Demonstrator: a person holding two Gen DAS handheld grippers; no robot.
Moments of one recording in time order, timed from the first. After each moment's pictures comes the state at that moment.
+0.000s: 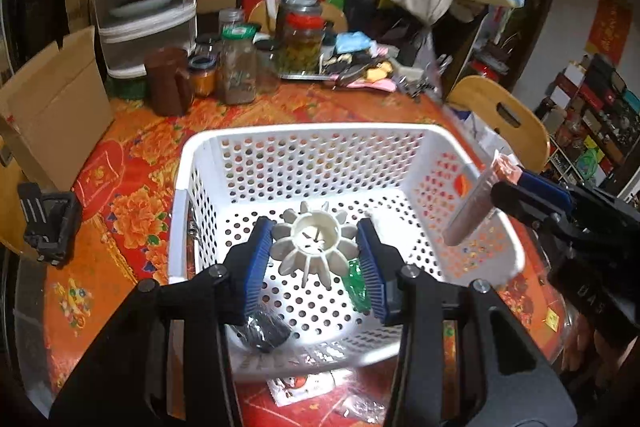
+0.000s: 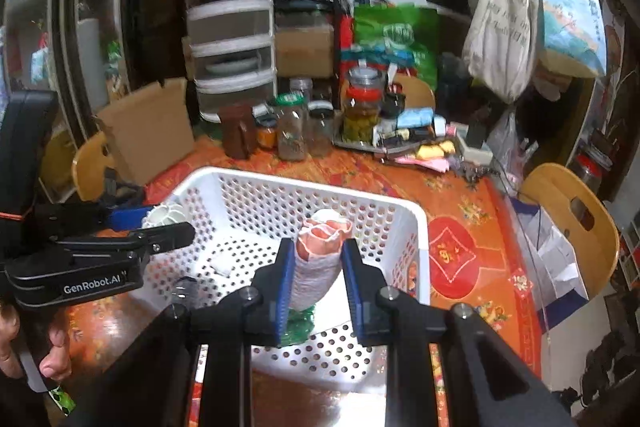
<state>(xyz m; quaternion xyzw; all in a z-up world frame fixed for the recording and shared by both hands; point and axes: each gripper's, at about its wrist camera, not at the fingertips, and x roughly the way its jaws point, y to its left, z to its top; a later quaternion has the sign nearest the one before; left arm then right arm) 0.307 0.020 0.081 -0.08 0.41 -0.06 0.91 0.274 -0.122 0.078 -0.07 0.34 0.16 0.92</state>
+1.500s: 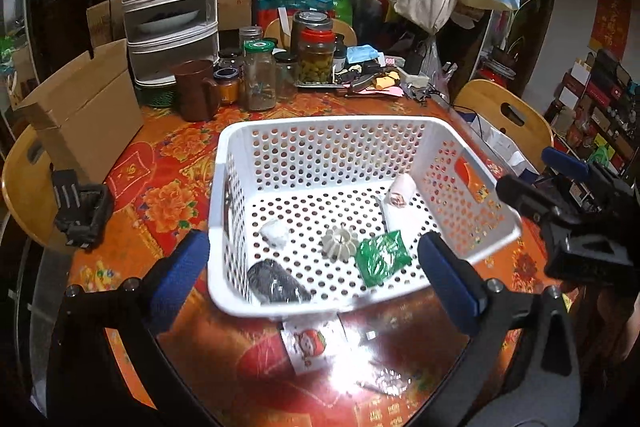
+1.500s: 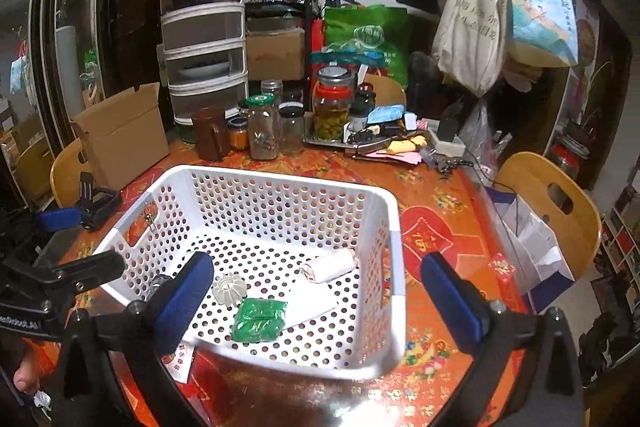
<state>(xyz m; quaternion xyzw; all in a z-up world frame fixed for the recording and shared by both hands) 0.227 0.025 0.087 -0.05 0.37 -0.03 0.93 0.253 -0.140 0.073 -0.06 0.32 0.12 0.94</state>
